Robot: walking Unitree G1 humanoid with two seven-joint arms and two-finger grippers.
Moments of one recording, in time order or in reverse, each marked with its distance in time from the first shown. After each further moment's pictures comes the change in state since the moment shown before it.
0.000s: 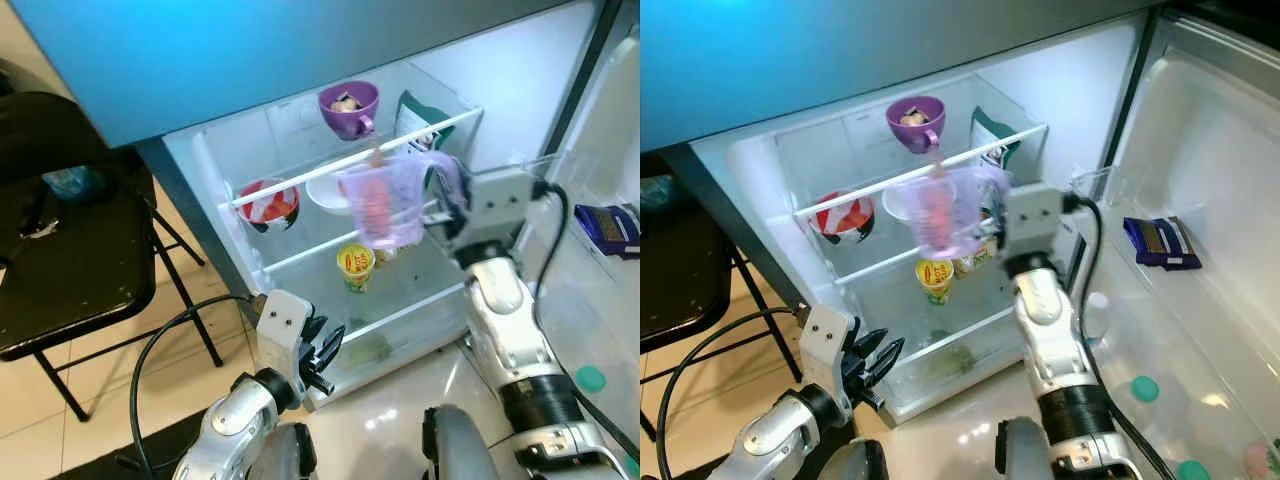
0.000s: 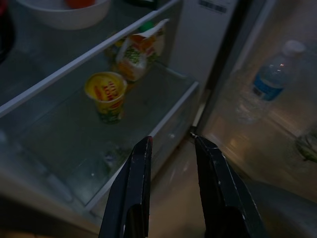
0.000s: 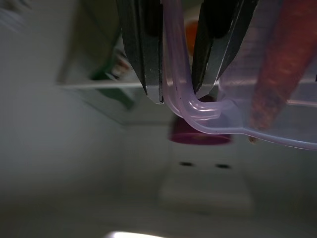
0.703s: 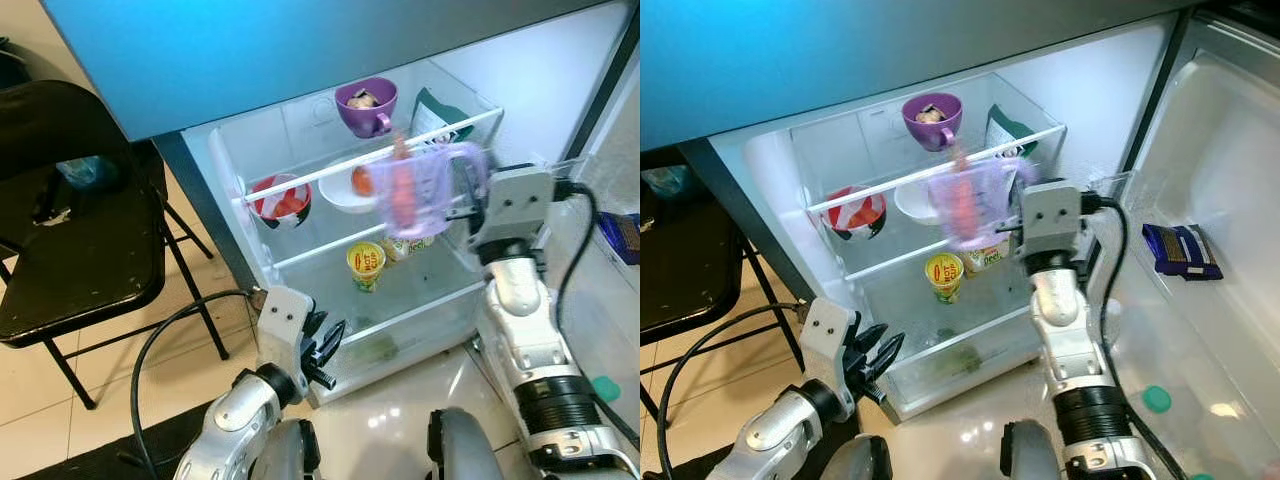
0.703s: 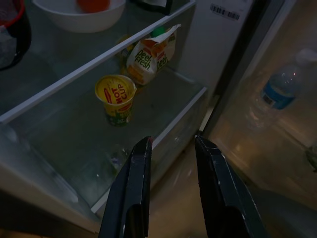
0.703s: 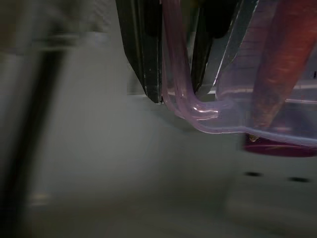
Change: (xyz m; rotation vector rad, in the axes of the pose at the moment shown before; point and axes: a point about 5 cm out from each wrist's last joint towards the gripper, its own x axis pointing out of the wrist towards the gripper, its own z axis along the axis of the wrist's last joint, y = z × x) left arm 0.007 -0.002 0.009 0.000 -0.028 0.015; right arm -0.008 -0.045 -0.002 -0.174 -0.004 -0.277
